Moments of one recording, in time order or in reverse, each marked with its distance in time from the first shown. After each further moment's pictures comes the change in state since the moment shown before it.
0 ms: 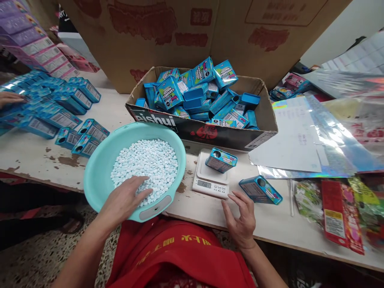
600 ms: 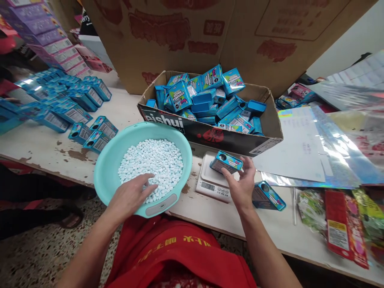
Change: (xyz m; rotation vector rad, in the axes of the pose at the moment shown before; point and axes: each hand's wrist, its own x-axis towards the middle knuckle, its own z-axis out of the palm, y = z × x) left_hand -0.004 0.004 -0.001 -0.086 0.054 -0.020; right_hand 0.084 0.009 0.044 0.427 0.024 0.538
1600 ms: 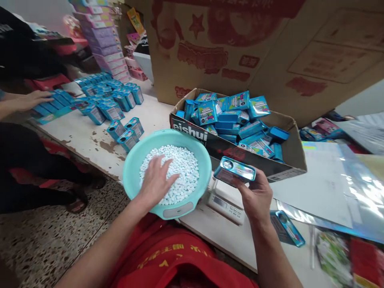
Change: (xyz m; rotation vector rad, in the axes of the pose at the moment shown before) left_hand 0.014 0.023 -0.013 -0.518 0.398 -0.037; right_hand 0.015 -0.066 0.028 0.119 -0.251 -0.161
